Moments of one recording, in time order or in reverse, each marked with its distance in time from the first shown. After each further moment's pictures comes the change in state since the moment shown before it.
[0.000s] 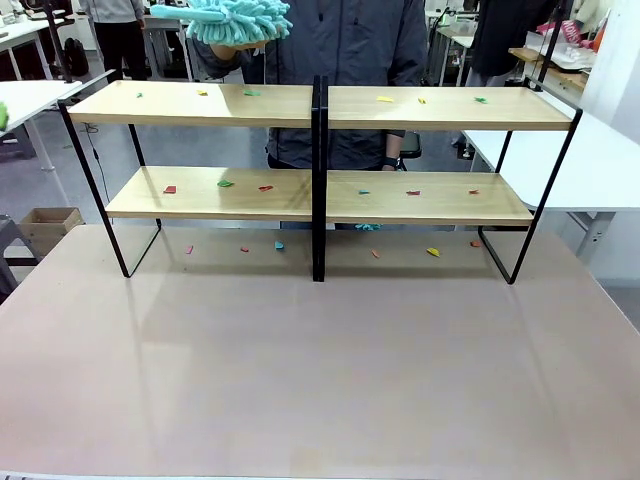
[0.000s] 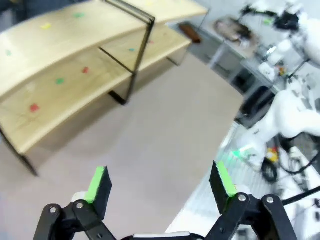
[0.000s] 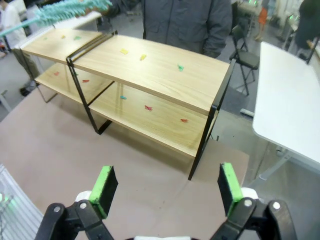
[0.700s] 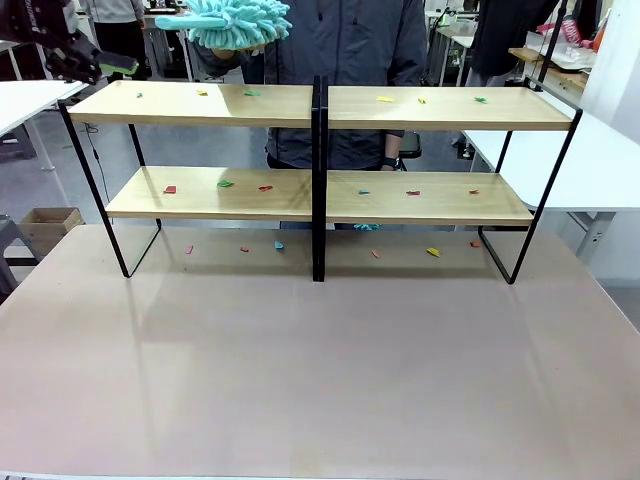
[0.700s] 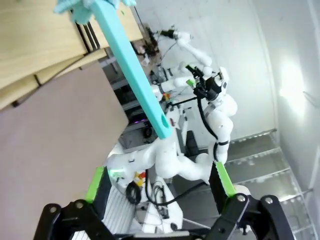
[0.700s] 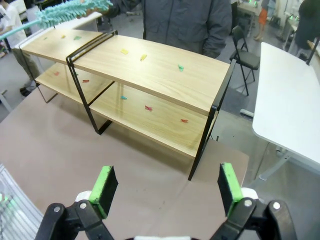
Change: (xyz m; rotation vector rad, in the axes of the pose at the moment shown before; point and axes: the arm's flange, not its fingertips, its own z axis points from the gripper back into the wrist) left arm 0.117 0.077 -0.098 -0.503 0.075 0.586; right arm 0.000 0.000 0.001 0.000 -0.001 0.001
